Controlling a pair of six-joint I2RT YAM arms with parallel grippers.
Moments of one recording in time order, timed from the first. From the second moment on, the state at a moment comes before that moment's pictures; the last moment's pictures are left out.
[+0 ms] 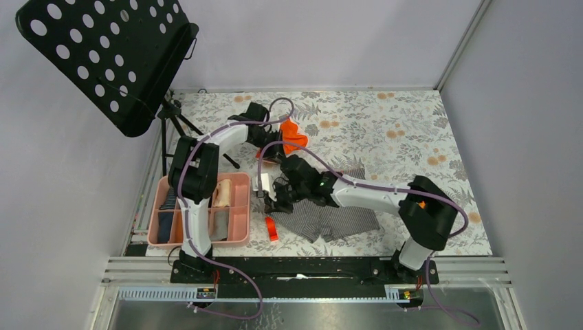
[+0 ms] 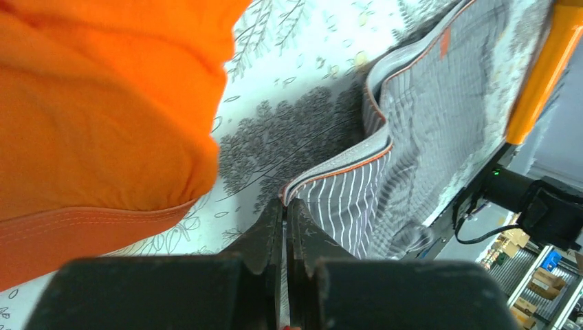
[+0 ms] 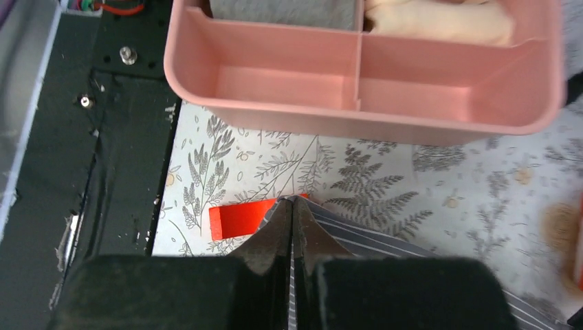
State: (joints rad) left arm -0.35 2.07 1.48 -0.60 0.66 -0.20; right arm 1.02 1.72 1.07 -0.07 -0.58 -0.45
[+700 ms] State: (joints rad) left arm -0.55 2.23 1.86 -0.52 0.76 -0.36; right arm 0.81 1.12 0.78 -0.36 -0.41 -0.46
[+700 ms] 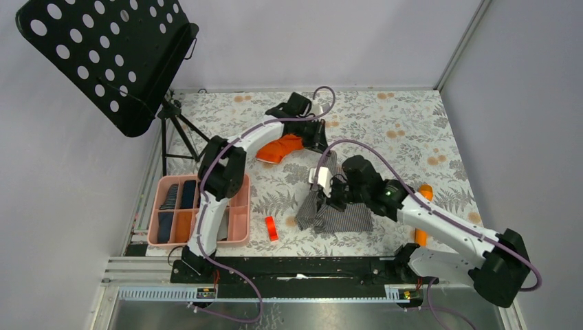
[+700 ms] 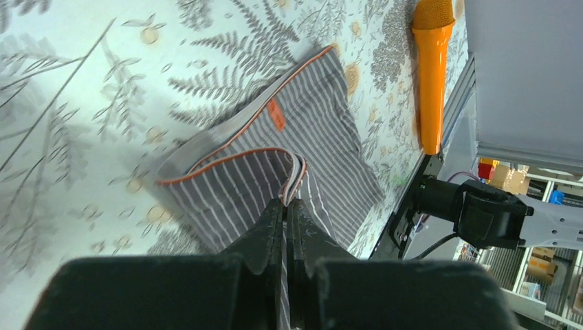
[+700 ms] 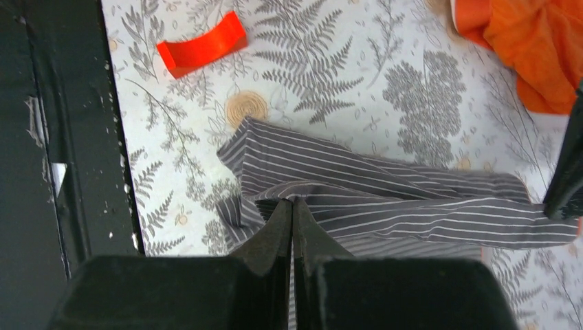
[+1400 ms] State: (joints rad) left arm -0.69 2.44 2.06 -0.41 0.78 -0.47; right arm 0.67 0.86 0.69 -0.68 -0.28 -0.55
